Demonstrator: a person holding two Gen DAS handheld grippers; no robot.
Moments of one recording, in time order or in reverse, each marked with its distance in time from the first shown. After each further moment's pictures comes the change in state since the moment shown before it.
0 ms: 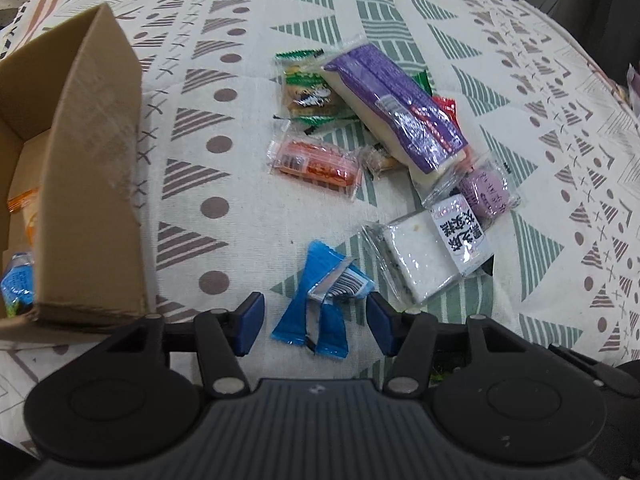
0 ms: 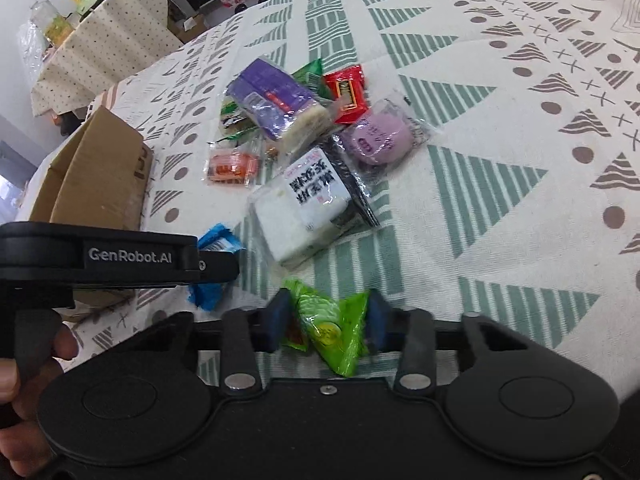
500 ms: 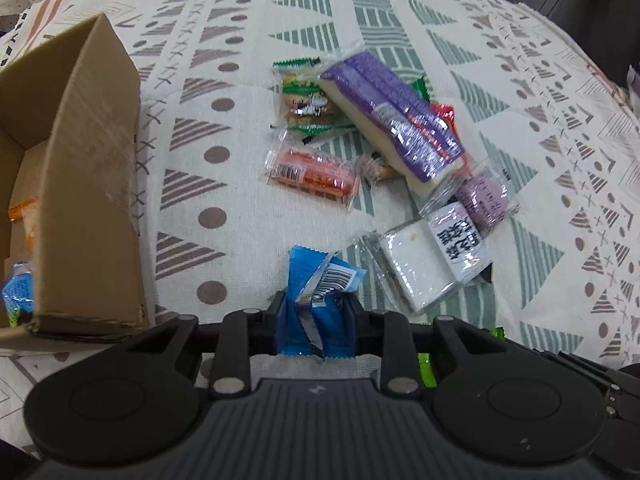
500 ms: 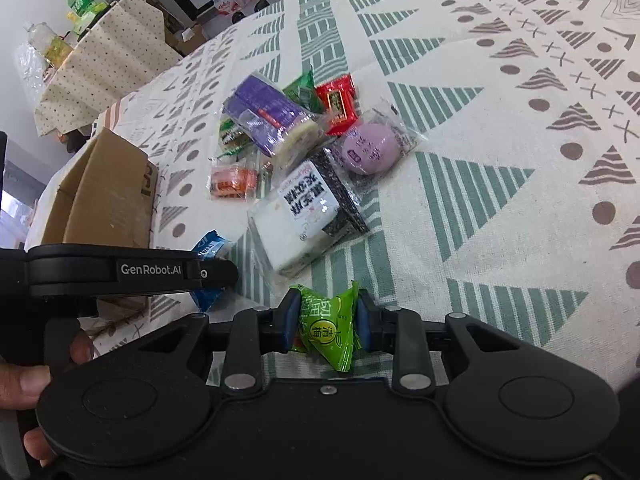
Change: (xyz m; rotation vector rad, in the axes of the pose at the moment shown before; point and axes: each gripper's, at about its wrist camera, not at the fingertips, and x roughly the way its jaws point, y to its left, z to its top) left arm -0.007 -0.003 0.002 -0.004 -0.030 0.001; right arm -0.014 -0.004 0.005 0.055 -0.020 0.040
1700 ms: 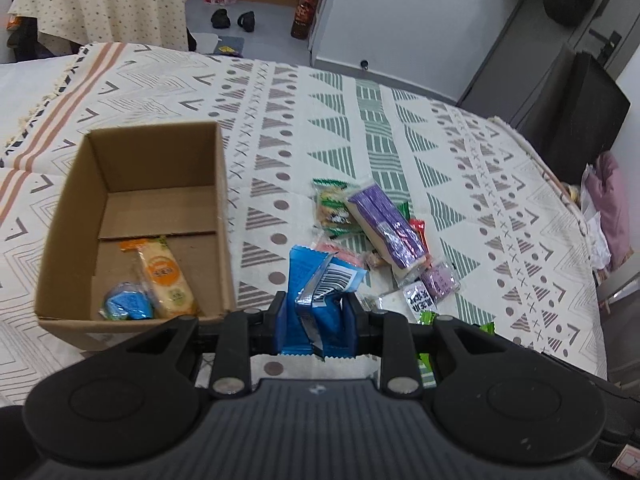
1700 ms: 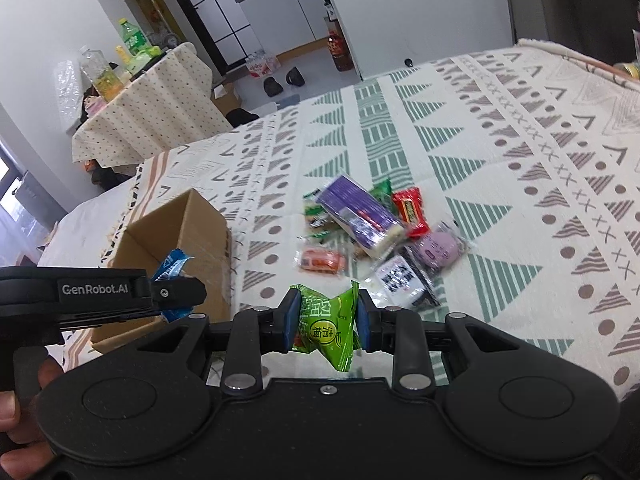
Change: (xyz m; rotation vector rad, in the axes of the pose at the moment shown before) left arm -0.127 0.061 -0.018 -0.116 -0.258 -0.094; right arm -0.072 0.082 0.004 -0.112 -0.226 -0.004
